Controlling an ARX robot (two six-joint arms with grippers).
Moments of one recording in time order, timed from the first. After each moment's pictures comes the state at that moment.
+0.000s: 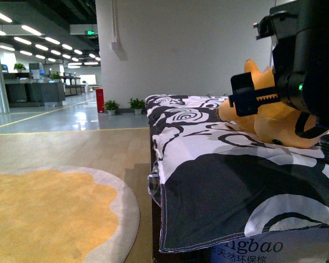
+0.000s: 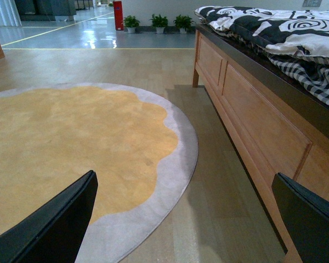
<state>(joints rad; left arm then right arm) 0.00 0.00 0.01 0.00 0.00 -0.01 0.29 1.74 1.15 0.65 0.61 -0.20</state>
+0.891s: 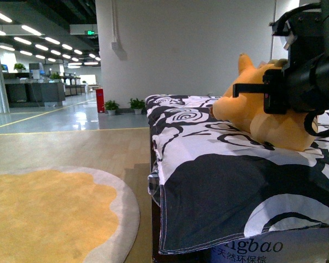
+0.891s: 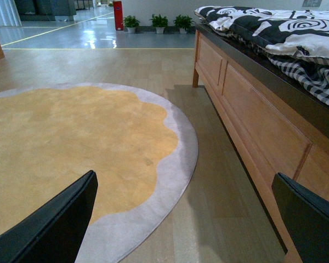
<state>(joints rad) 0.00 0.00 0.01 0.00 0.00 -0.01 0.22 1.66 1.19 0.31 0.26 0.11</state>
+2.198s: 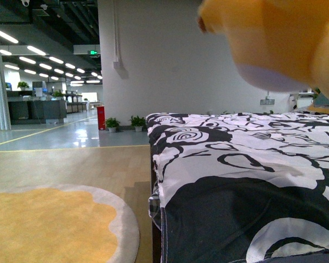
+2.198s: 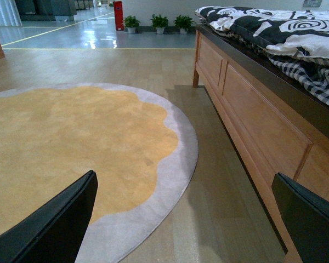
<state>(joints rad) 0.00 0.00 0.01 0.00 0.00 -0.01 0.18 0.74 0.69 0.06 0.14 0.10</state>
